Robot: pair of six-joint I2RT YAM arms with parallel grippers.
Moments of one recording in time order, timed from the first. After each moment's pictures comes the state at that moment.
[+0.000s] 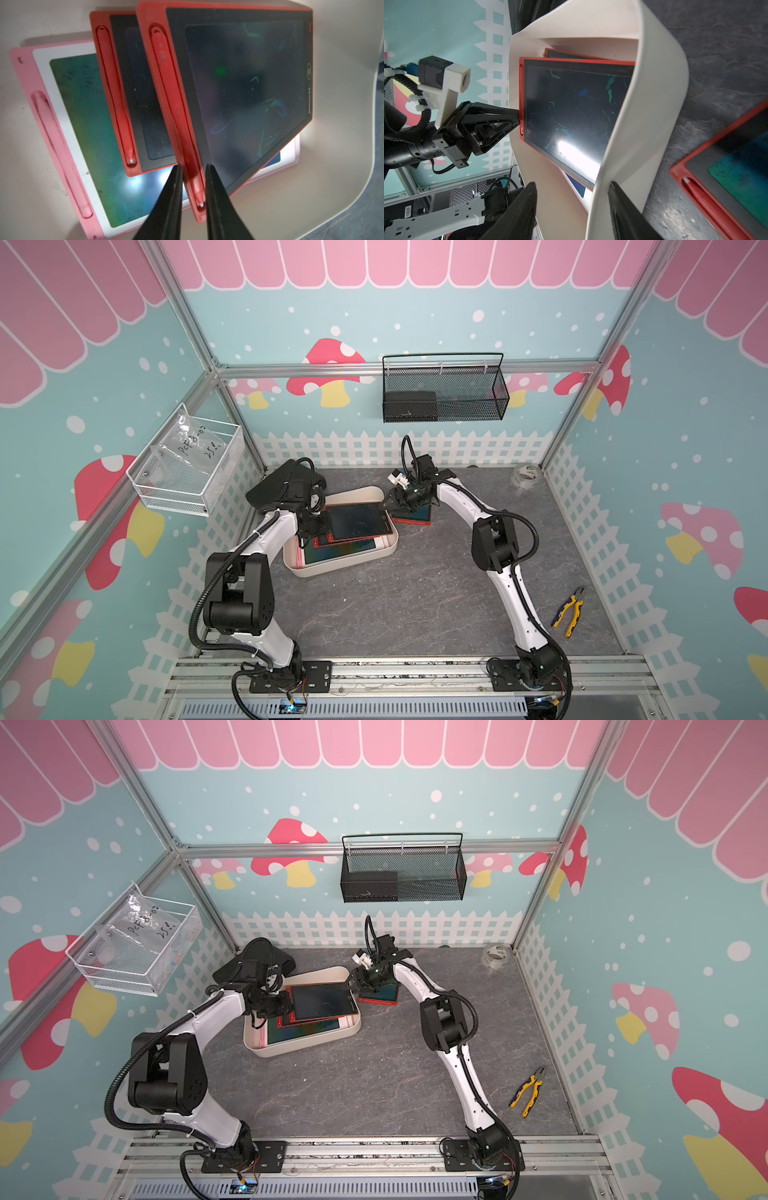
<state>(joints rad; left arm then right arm) -0.03 1.67 1.18 -0.61 0.25 -0.23 0.46 2.57 2.35 -0.81 -0.93 0.35</state>
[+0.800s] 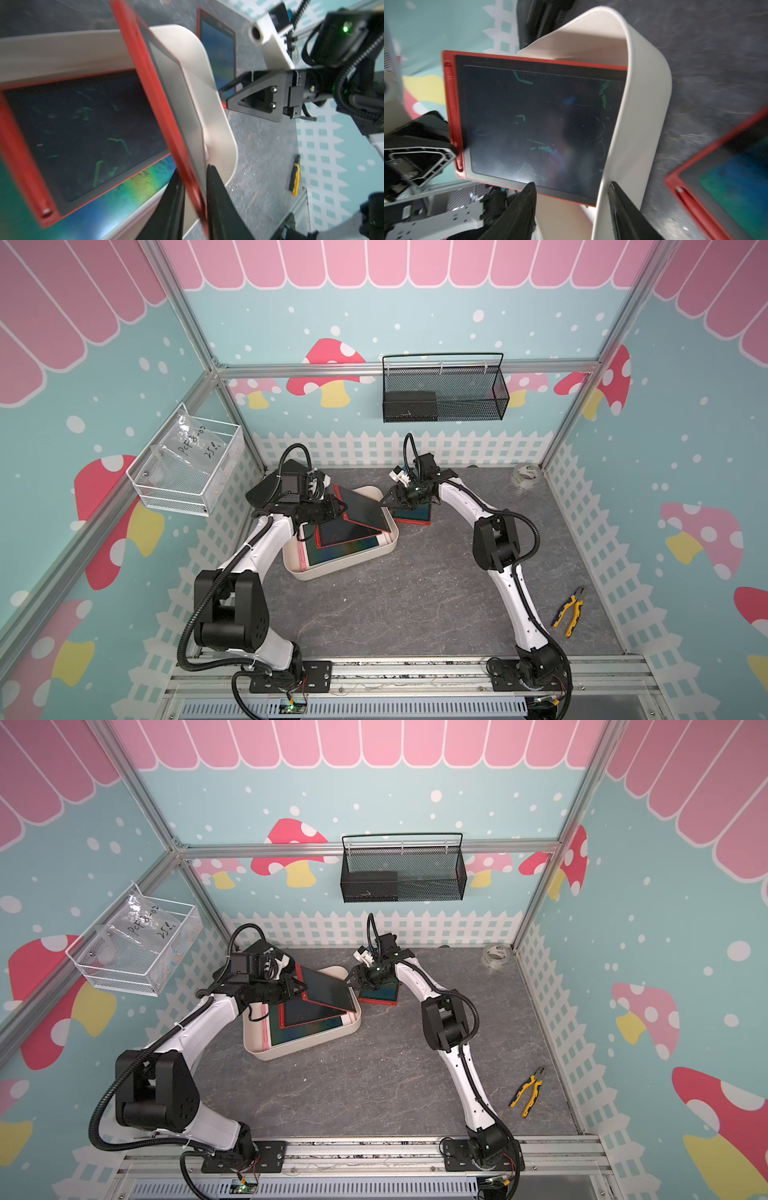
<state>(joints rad) -0.06 1.57 1.17 -0.41 0.60 -0.37 0.46 2.57 2.33 -0.75 -0.98 0.36</state>
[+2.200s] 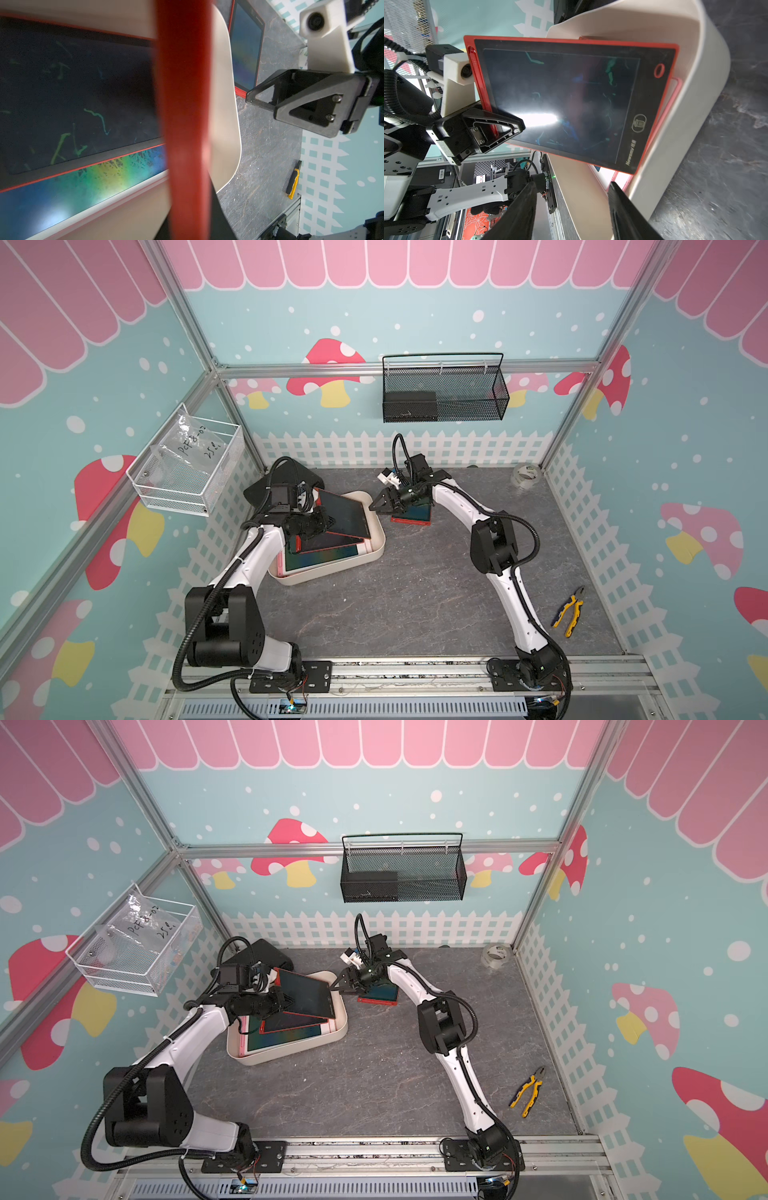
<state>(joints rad) 0.05 1.44 1.06 -0.52 0.52 -0.41 0.49 2.52 2.32 -0.76 -1.07 0.36</state>
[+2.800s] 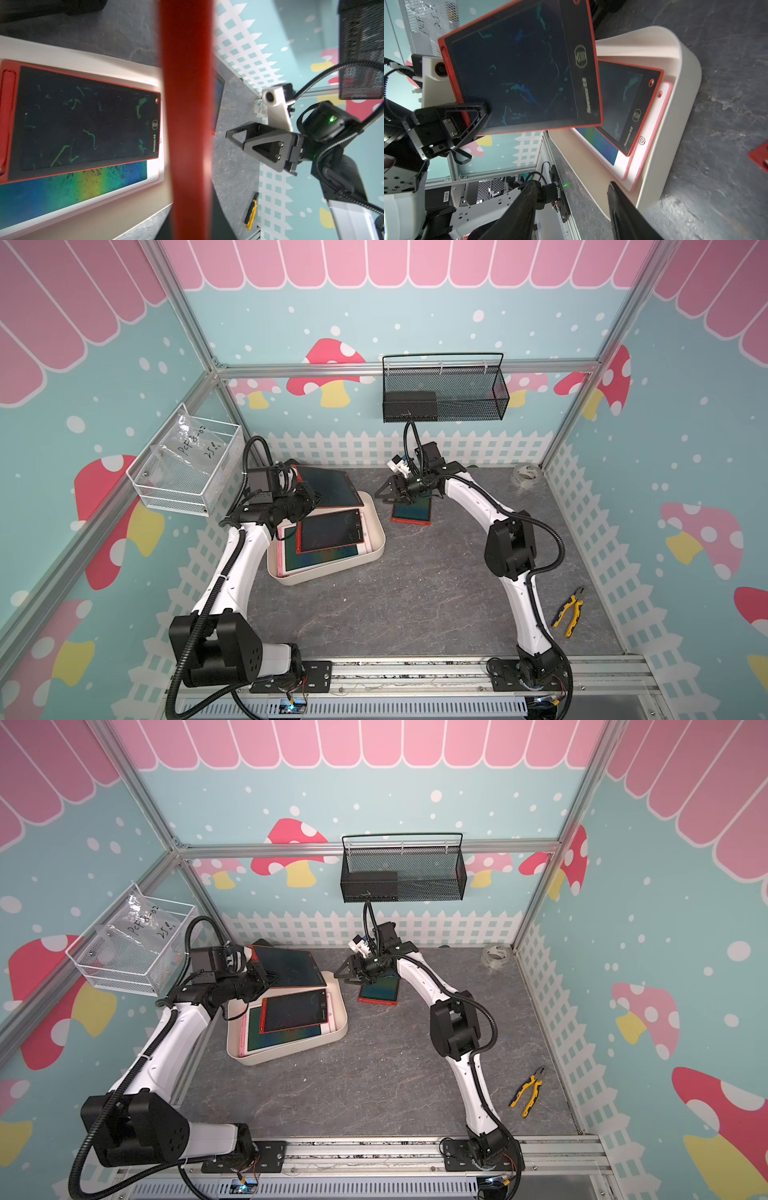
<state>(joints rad) 0.08 1.37 1.24 -0.52 0.52 -0.69 0.47 2.28 2.12 -0.66 -0.99 0.55</state>
